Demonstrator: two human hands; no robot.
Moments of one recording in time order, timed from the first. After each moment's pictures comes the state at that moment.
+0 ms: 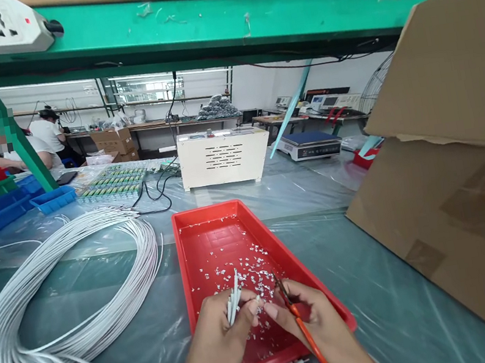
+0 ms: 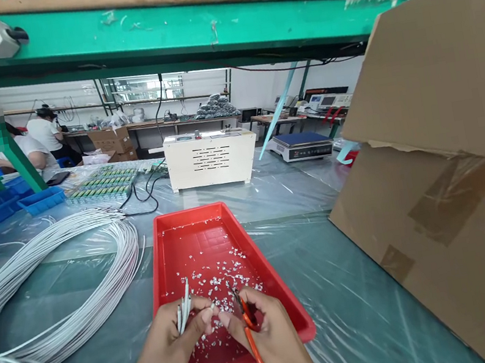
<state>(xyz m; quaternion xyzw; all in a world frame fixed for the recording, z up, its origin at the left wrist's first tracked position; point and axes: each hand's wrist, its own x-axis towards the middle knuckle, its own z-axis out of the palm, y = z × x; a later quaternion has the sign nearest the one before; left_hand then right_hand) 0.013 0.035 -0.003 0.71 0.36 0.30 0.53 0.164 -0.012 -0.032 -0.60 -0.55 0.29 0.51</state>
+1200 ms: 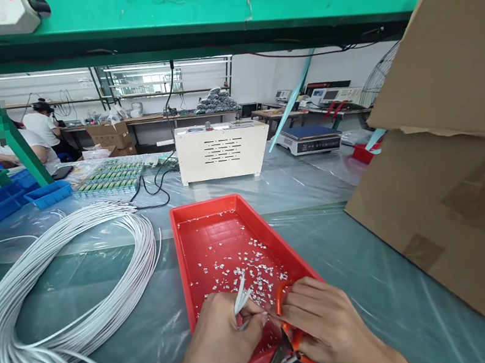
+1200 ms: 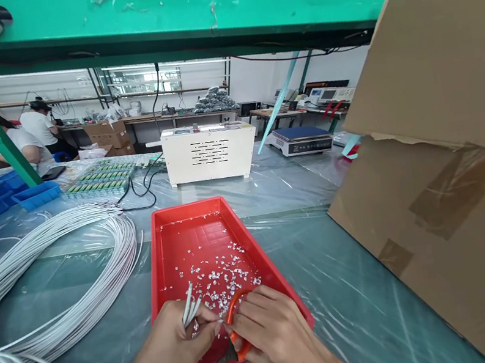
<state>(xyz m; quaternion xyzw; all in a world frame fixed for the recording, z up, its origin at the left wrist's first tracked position) 0.015 0.037 -0.011 0.79 0.35 0.23 0.45 0.185 -0.015 -0.026 -0.41 -0.84 -0.10 0.35</state>
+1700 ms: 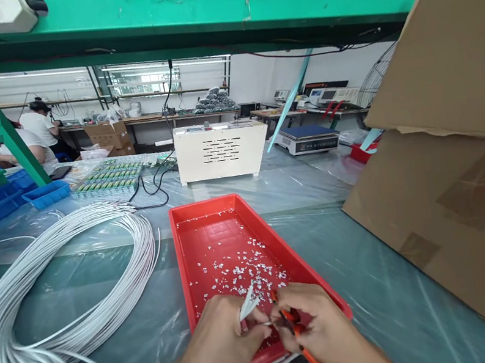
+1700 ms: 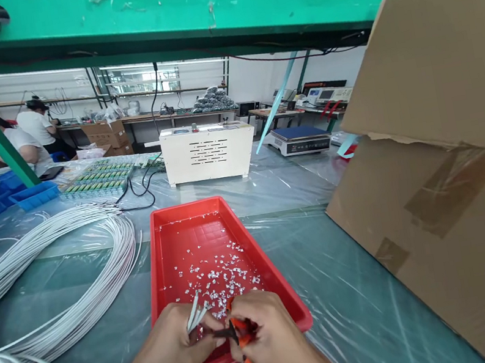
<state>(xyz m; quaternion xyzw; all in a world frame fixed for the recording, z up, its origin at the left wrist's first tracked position) 0.012 0.037 -0.005 0.81 0.34 0.18 0.44 0.175 -0.017 -0.028 -0.57 -0.71 0.20 0.37</state>
